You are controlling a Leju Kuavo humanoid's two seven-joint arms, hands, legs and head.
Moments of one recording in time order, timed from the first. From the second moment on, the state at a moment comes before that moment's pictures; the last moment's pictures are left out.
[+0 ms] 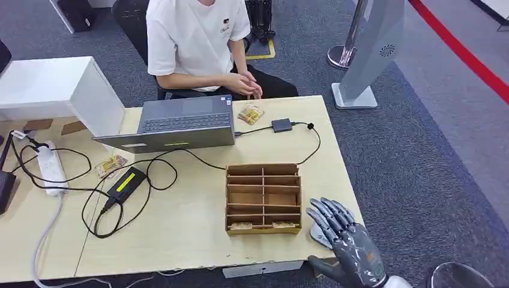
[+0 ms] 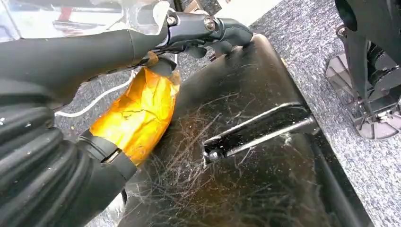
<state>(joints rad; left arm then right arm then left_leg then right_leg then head) -0.17 -0.19 -0.55 -0.22 -1.41 -0.12 -0.17 0.24 -0.43 0.52 -1.86 0.96 -0.39 -0.14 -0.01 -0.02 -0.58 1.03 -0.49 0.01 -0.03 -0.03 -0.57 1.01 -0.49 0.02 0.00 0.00</state>
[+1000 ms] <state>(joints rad) -0.17 -0.20 -0.54 -0.22 -1.45 -0.16 -0.18 0.11 -0.04 0.55 -1.47 1.27 -0.65 -0.37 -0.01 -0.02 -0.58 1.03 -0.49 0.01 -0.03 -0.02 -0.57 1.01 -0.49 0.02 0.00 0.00</state>
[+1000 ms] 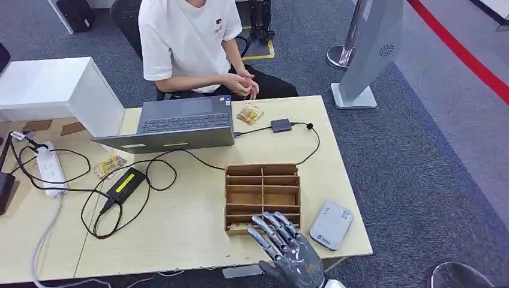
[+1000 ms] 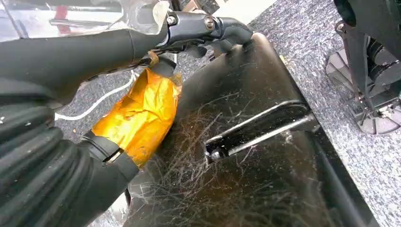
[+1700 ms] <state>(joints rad) -0.18 -0.20 -0.53 -0.22 -1.45 -0.18 -0.18 0.08 0.13 0.32 -1.31 1.37 -0.65 -0.37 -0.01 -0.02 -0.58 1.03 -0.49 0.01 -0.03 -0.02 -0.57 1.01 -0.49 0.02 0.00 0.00</state>
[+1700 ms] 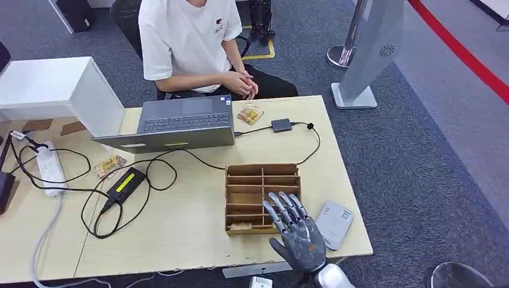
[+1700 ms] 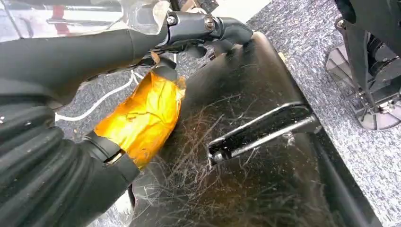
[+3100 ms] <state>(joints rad) -0.19 -0.24 -0.52 -0.22 -1.50 -0.20 0.00 0.13 0.06 0.25 -1.33 1.36 -0.65 -0.29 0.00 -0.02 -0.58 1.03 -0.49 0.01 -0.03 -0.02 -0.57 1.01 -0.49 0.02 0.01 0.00</state>
